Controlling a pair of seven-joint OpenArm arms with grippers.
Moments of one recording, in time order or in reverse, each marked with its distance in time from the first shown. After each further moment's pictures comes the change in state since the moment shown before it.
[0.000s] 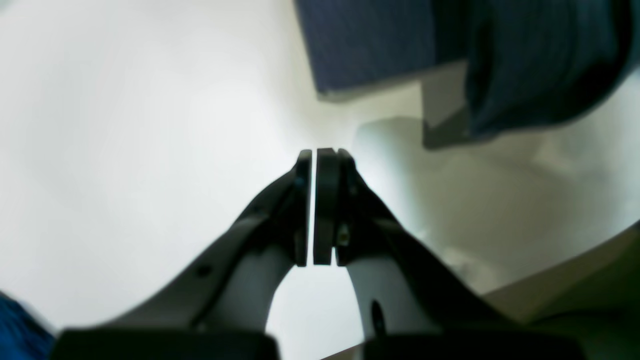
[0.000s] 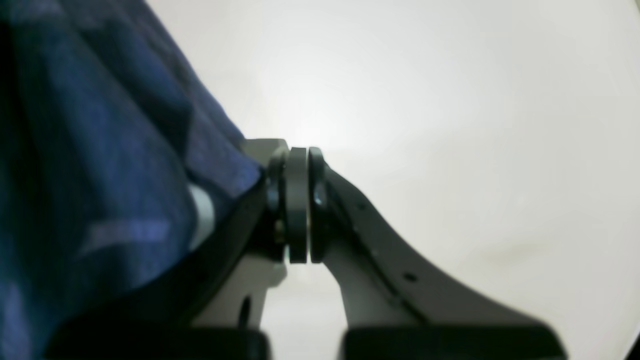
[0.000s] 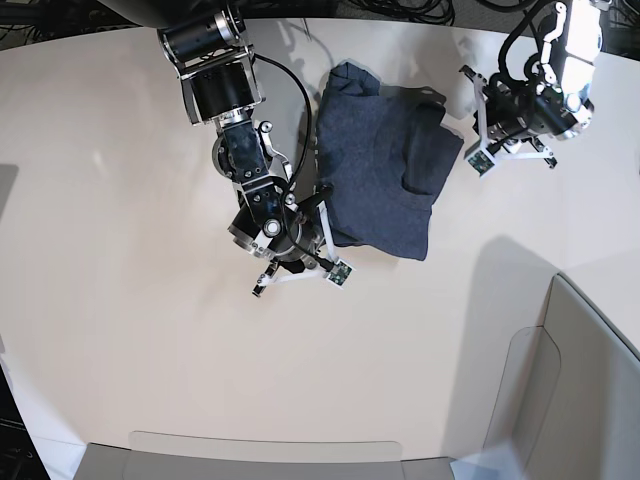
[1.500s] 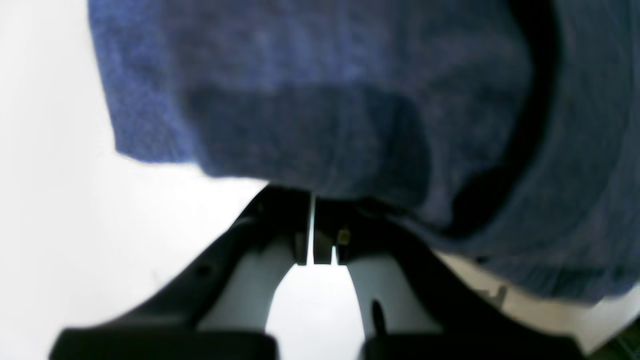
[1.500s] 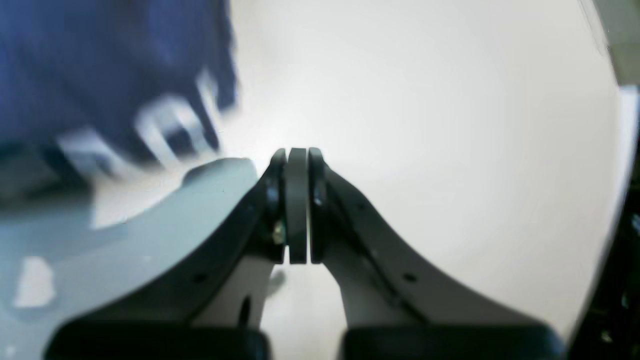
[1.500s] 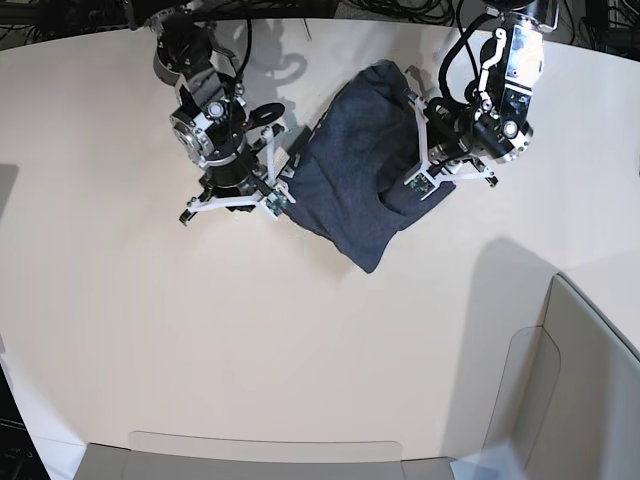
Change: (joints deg) left arm -10.5 13.8 7.5 -12.3 7.4 -0.2 -2.8; right arm -24.1 17.7 -5.6 33.0 0.4 -16.7 -2.8
